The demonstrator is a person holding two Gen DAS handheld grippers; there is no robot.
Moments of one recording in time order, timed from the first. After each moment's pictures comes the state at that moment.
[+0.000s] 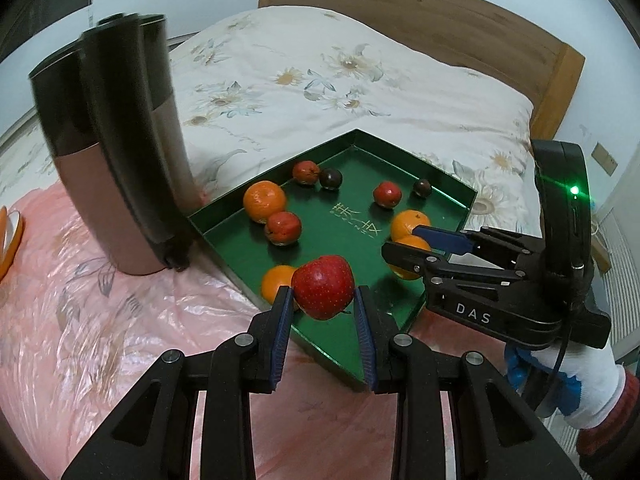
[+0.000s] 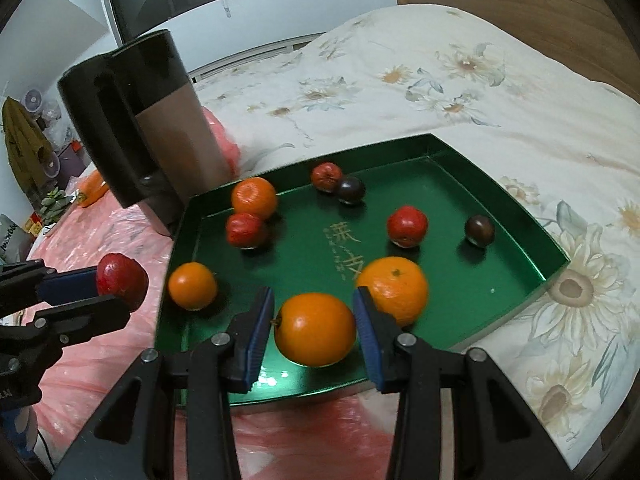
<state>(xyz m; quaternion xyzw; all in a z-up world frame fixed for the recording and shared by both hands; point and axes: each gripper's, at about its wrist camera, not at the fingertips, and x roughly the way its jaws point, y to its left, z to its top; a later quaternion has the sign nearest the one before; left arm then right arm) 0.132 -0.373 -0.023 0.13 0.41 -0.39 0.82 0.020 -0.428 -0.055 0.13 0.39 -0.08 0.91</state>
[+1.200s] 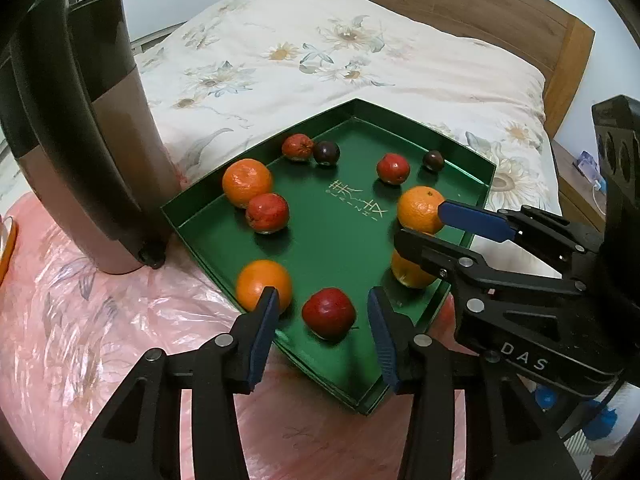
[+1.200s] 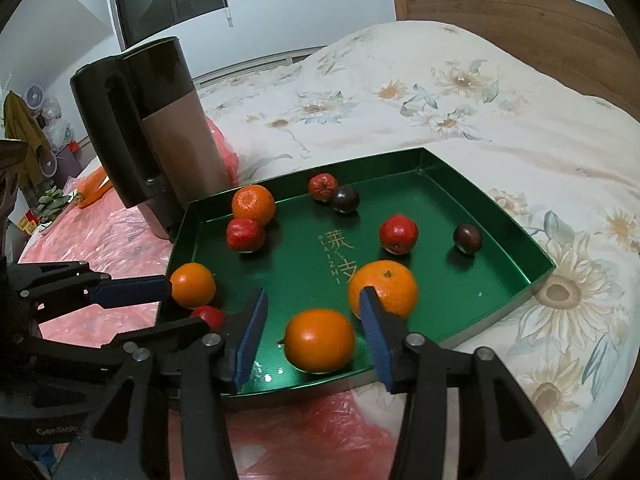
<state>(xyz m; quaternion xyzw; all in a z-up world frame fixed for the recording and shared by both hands) 0.138 -0.405 -0.054 0.17 0.43 -0.37 0.81 0.009 -0.421 -0.048 0.11 0.37 -0.09 0.92</state>
